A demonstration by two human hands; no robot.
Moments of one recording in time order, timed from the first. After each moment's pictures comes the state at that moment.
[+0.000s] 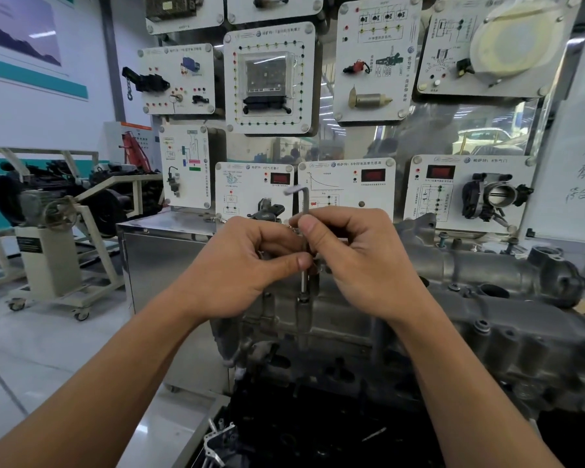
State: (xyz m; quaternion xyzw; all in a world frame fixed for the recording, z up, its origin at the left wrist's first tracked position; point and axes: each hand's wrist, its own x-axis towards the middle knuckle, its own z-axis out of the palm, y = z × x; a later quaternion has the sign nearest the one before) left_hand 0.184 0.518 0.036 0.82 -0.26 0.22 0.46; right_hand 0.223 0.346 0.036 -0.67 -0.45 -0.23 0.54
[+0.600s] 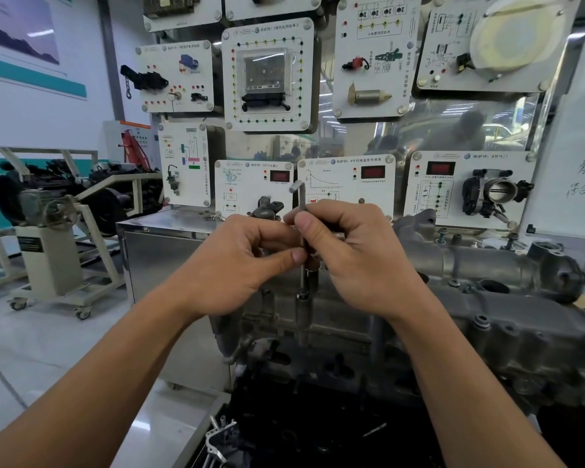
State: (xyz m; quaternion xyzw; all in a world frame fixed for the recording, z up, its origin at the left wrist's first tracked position) left_hand 0.180 0.520 0.037 0.83 -0.27 0.19 0.45; right_hand 0.222 0.348 0.038 -0.69 -0.44 -0.23 0.52
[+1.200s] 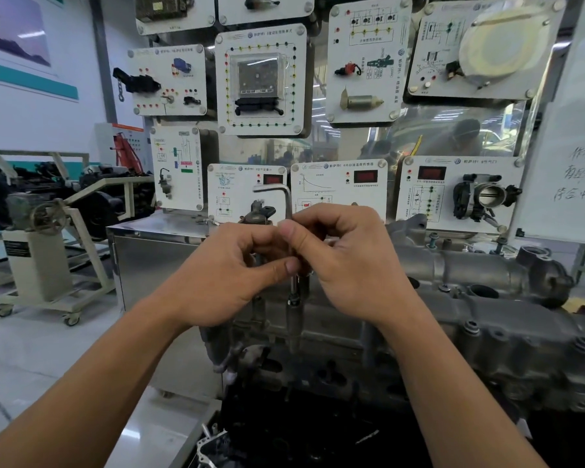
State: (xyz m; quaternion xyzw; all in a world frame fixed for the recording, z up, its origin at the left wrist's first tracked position) left_hand 0.179 0.517 0.037 0.83 -0.28 0.21 0.43; right_hand 0.219 0.349 0.040 -0.68 -0.43 -0.24 0.54
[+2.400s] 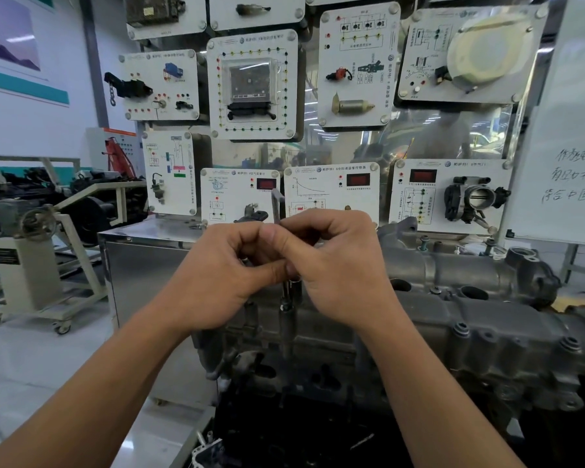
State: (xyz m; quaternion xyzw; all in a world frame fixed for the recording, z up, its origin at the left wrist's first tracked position) left_hand 0.182 0.511 0.035 0.79 -0.28 0.25 0.48; right_hand 0.215 0.358 0.039 -0.65 -0.39 -0.25 0.60
